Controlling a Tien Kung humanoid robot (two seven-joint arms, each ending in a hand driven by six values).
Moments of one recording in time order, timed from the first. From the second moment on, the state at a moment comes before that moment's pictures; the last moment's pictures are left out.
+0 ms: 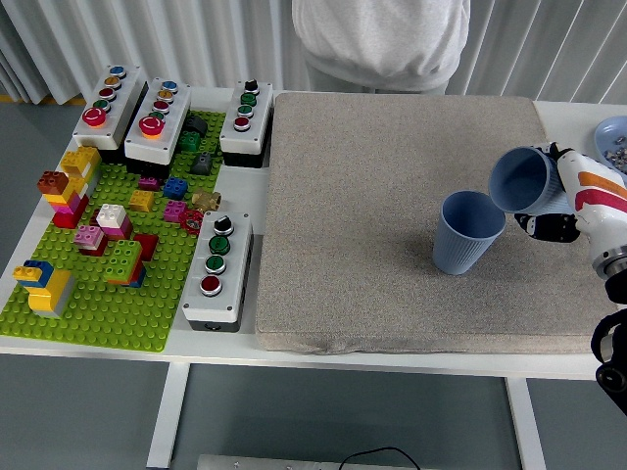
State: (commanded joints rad) left arm -0.05 0.17 -0.09 -0.18 -0.16 0.05 0.02; right arm 0.28 -0.44 1.02 1.78 -2.01 -0.22 -0.61
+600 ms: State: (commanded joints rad) left arm -0.05 0.17 -0.10 -0.18 -0.15 0.05 0.02; right arm 0.29 -0.42 1.00 1.78 -1.99 -0.23 -0.60
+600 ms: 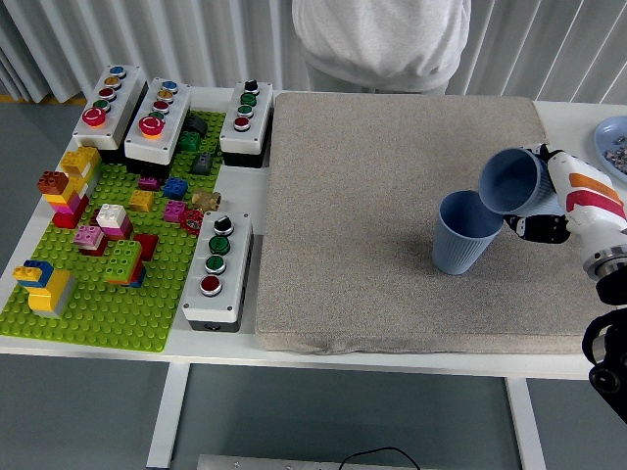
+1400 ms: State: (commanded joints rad) left arm -0.06 0.17 -0.10 -0.18 -0.15 0.05 0.02; right arm 0.30 -0.43 1.01 1.78 -1.99 -0.23 -0.61
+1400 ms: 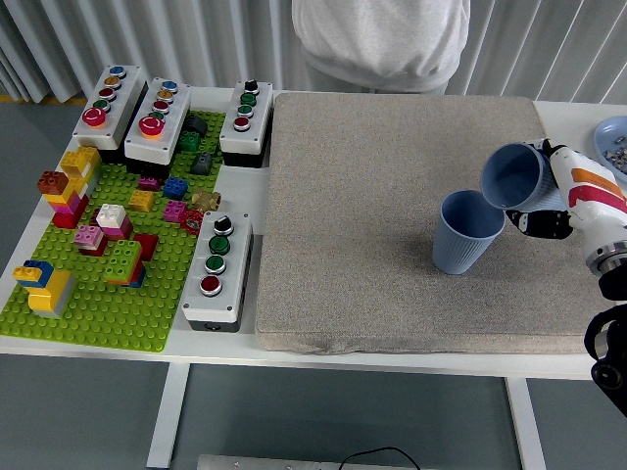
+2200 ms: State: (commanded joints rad) left arm -0.05 0.17 -0.10 -0.18 -0.15 0.05 0.02; right arm 0.30 -0.44 1.02 1.78 -2.00 -0.23 -0.62
